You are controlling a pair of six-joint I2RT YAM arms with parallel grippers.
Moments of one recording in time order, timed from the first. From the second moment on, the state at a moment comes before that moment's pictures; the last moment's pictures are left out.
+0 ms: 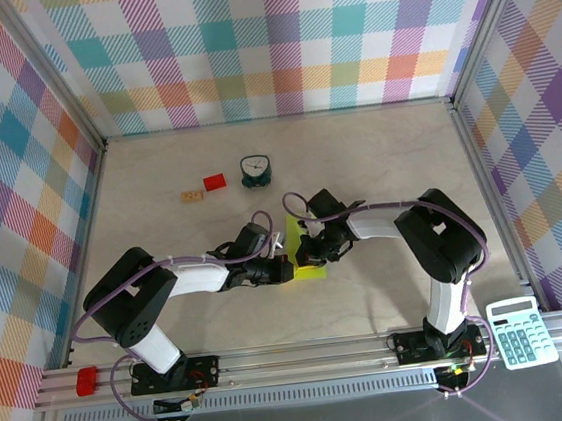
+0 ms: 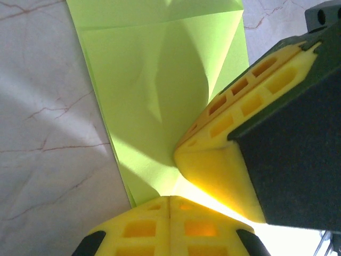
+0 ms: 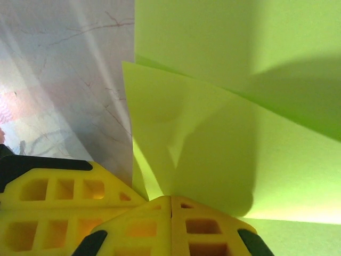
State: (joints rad) left arm -0.73 1.64 0.64 0.10 0.39 -0.65; right arm 0.64 1.83 0.95 -0.34 -0.60 0.56
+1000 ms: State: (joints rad) left arm -0.71 1.47 0.70 -0.01 0.30 -0.60; right arm 0.42 1.53 0.77 -0.27 -0.56 0.55
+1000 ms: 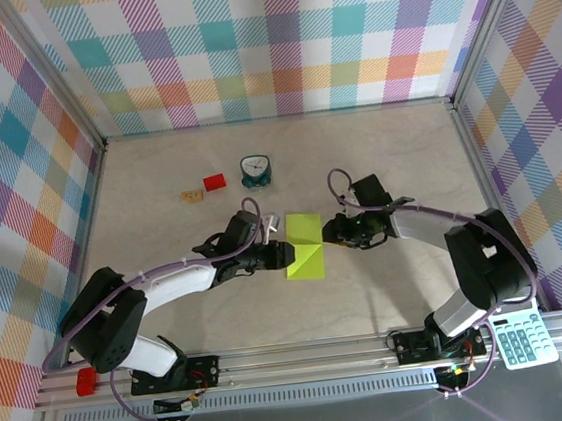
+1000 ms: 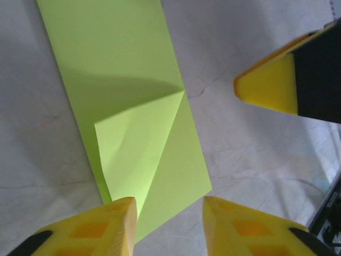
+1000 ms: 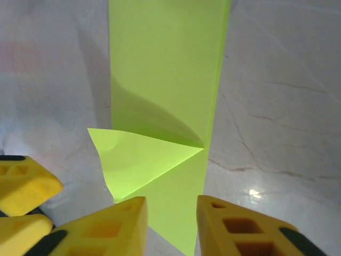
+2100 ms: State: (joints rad) left arm -0.66 1.69 0.84 -0.03 0.33 -0.51; right arm 0.35 1.46 0.59 0.17 -0.74 0.73
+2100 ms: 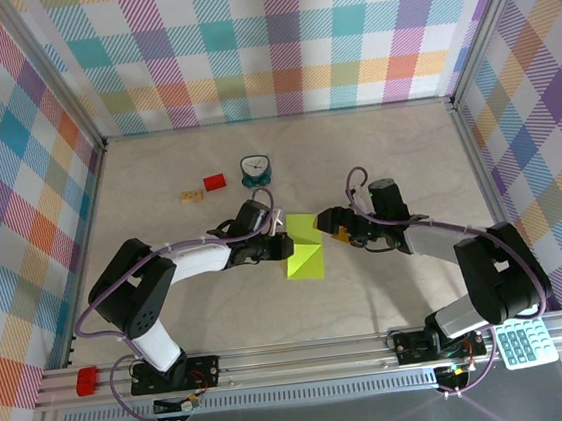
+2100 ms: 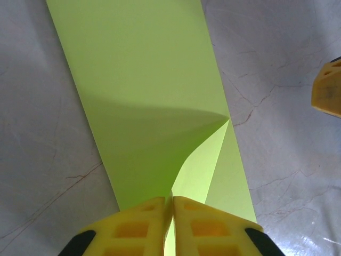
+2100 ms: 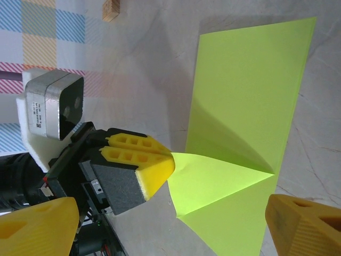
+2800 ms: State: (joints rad) left arm -0.66 1.48 0.69 0.13 0.29 -0.55; right arm 0.41 1.64 0.61 0.30 -0.83 0.83
